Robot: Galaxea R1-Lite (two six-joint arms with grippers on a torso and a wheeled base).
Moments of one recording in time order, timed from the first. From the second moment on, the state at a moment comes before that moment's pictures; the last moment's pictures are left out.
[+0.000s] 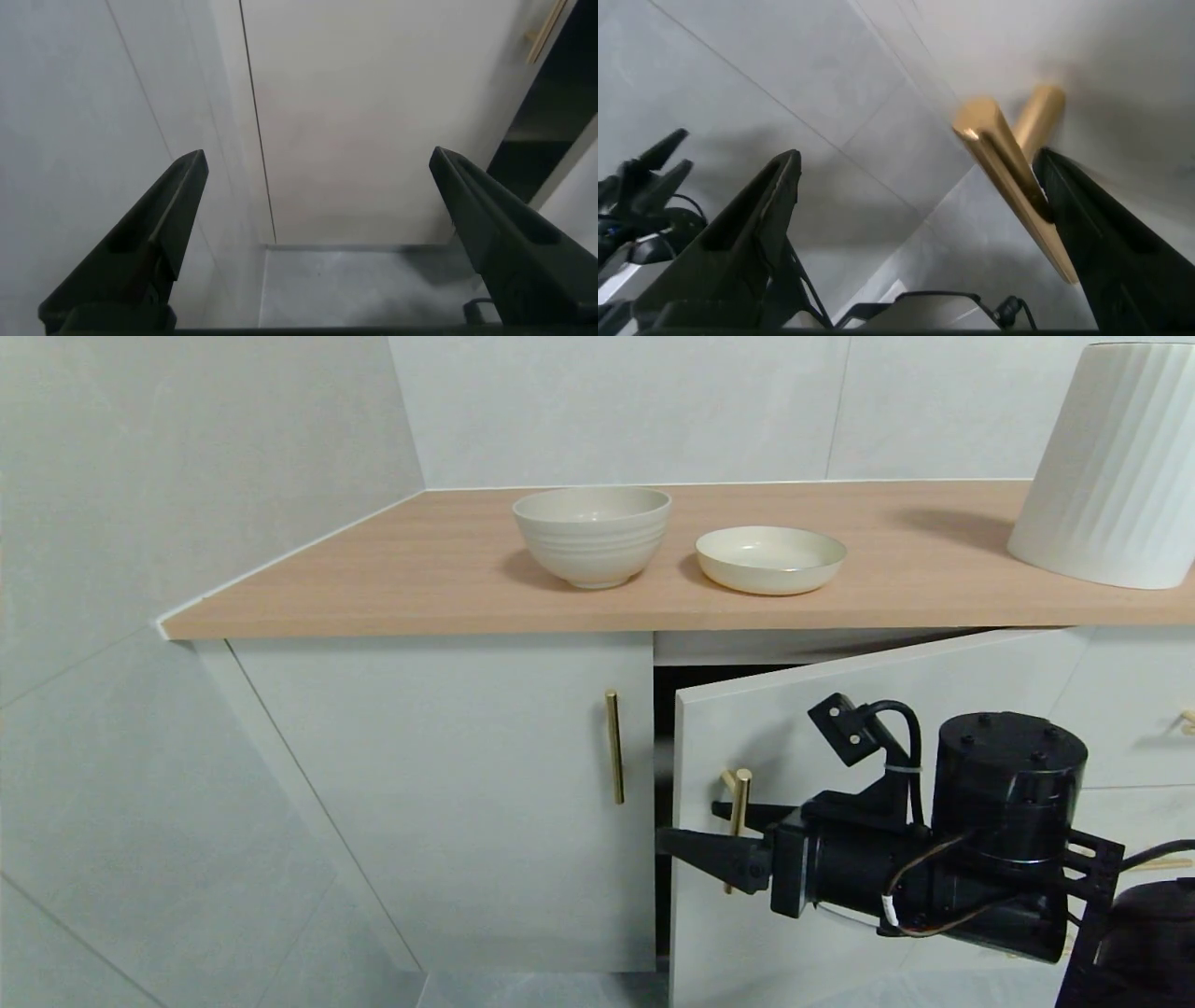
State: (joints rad) left arm 0.00 0.00 -0.01 -0.01 0.01 0.01; right arm 0.75 1.75 -0.57 -1.03 0.33 0.46
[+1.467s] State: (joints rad) left arm -0.33 1.37 -0.59 -0.35 -0.71 -0.14; right arm 0.76 1.73 -0.56 -1.03 0.33 0.46
